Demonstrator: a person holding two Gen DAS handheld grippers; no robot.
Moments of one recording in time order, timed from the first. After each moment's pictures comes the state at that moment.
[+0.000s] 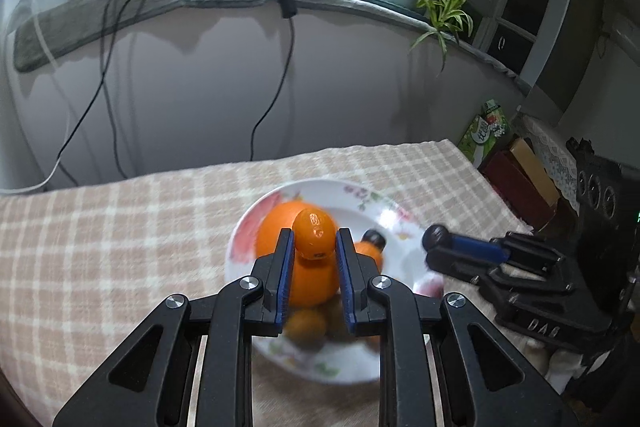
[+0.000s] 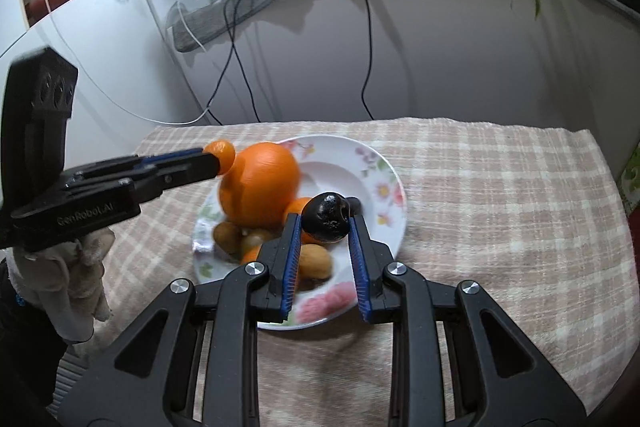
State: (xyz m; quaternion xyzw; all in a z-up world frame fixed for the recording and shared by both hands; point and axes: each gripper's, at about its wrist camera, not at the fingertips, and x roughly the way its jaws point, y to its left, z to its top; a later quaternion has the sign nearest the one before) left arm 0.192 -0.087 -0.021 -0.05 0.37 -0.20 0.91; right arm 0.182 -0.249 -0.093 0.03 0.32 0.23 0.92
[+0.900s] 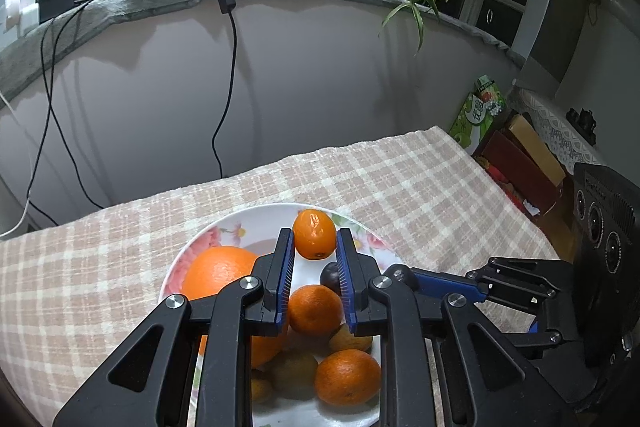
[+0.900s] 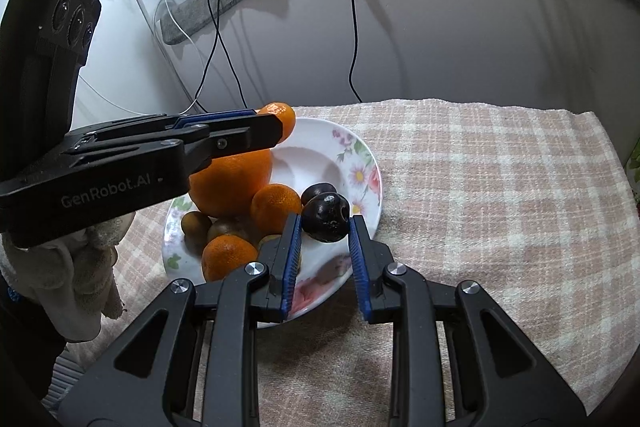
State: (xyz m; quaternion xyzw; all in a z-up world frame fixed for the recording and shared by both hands) left arm 0.220 -0.142 -0.023 0.00 0.38 -0.21 0.90; right arm 0.196 -0.259 -0.109 0.04 0.33 0.23 0.92
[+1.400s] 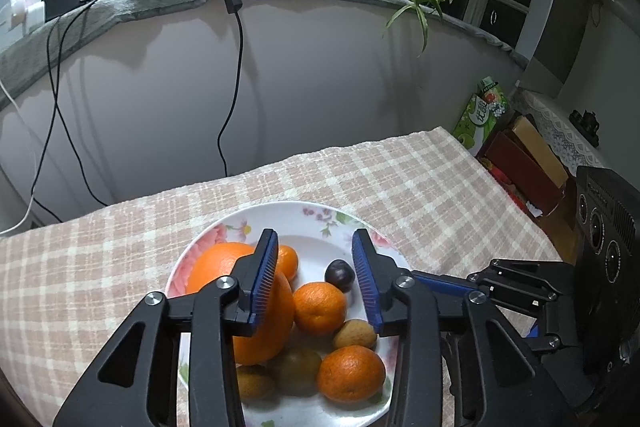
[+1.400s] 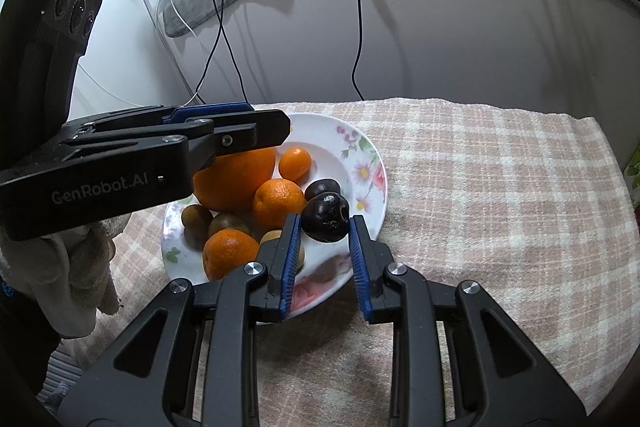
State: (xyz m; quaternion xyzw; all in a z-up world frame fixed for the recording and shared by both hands) left arm 0.218 -0.139 -0.023 -0.01 0.38 -0.21 0.90; right arm 0.198 -0.255 -0.112 0.03 0.33 0.23 0.91
